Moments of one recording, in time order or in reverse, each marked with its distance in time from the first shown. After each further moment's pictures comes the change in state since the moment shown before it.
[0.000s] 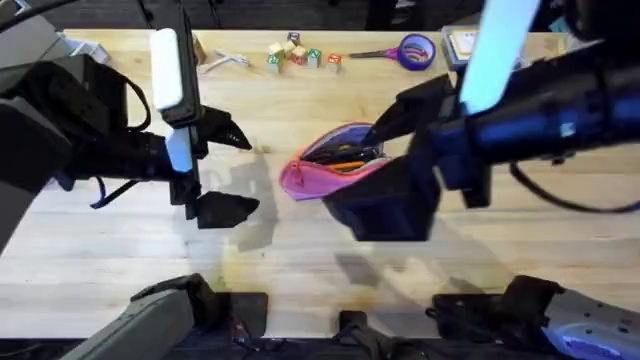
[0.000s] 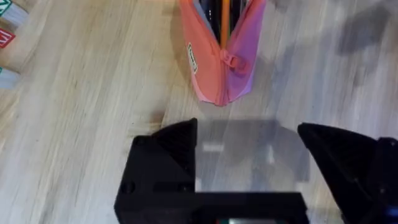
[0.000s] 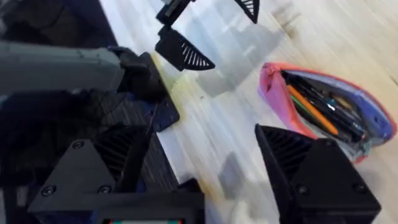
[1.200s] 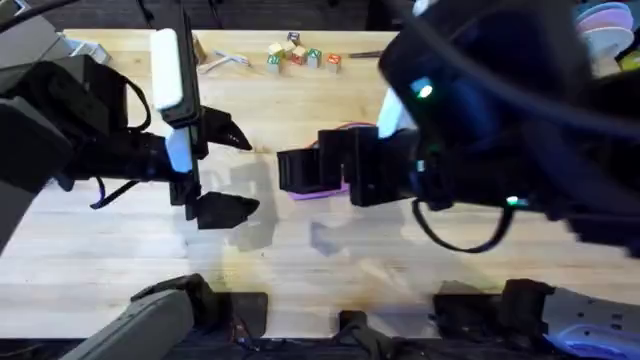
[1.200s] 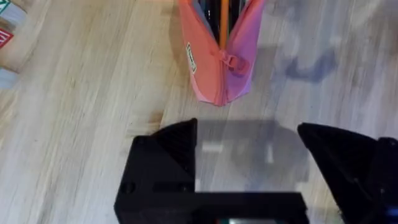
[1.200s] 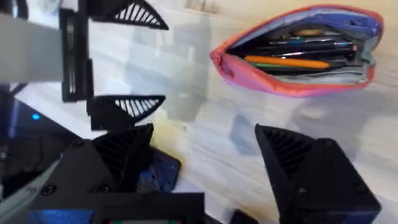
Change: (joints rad) left arm 0.000 0.000 0.000 -0.005 0.000 0.000; right arm 0.263 0.072 -0.146 0.156 0.545 0.771
